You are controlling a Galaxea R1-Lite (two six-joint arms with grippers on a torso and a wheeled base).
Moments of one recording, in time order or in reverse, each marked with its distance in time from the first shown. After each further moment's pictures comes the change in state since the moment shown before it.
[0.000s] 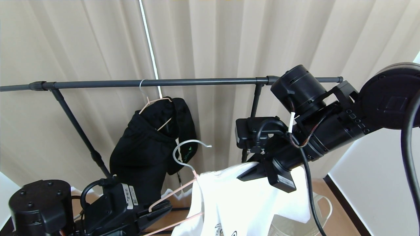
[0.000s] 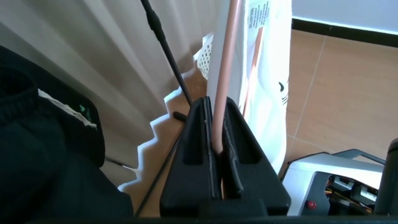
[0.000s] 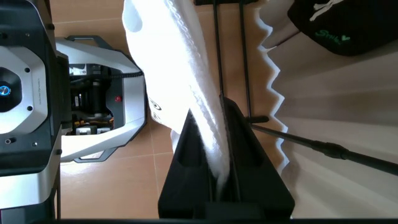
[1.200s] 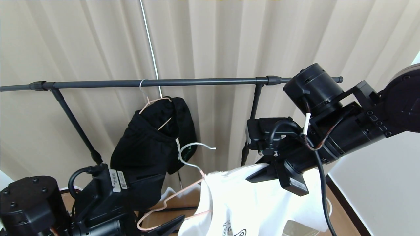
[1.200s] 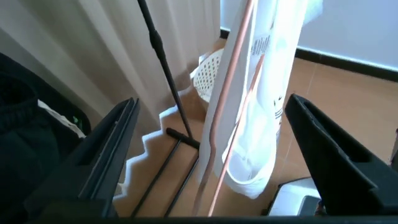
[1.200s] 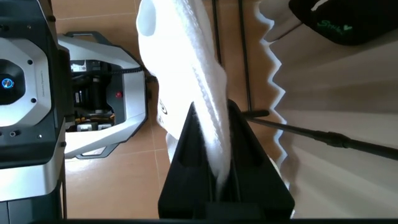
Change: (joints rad) left arm 0.004 0.011 0.005 -0.171 -0.049 -0.190; right arm -0.011 -0.063 0.065 -0.013 -0.018 0.010
